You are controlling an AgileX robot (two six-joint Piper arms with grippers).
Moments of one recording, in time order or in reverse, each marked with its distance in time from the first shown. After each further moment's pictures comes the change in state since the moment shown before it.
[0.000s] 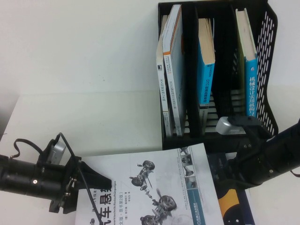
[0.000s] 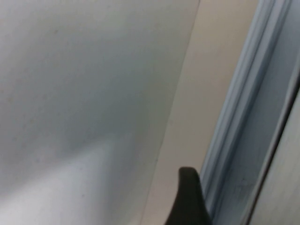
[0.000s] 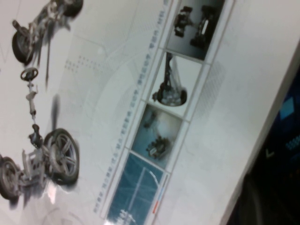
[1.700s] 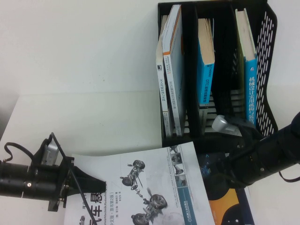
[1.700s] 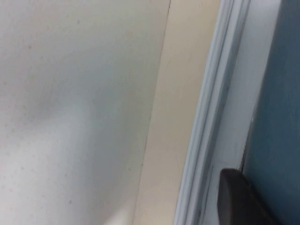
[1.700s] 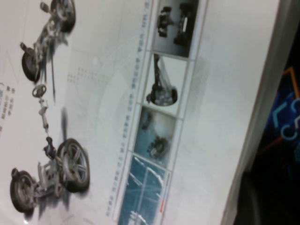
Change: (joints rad) right arm -0.006 0.077 -0.016 0.141 0.039 -0.031; left arm 0.039 0.002 0.035 -0.056 0.037 0.119
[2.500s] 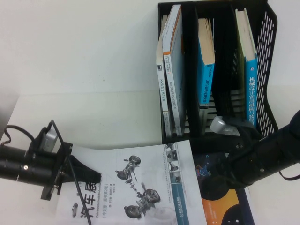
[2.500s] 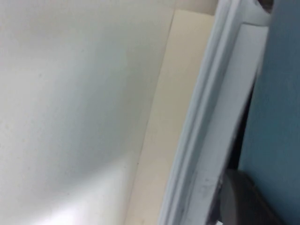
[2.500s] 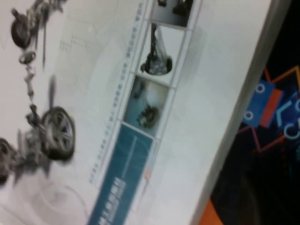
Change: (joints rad) right arm 0.004 -0.004 -0.004 -0.041 -0.012 0.000; left arm 0.001 -0.009 -0.129 0.116 0.015 -0.212
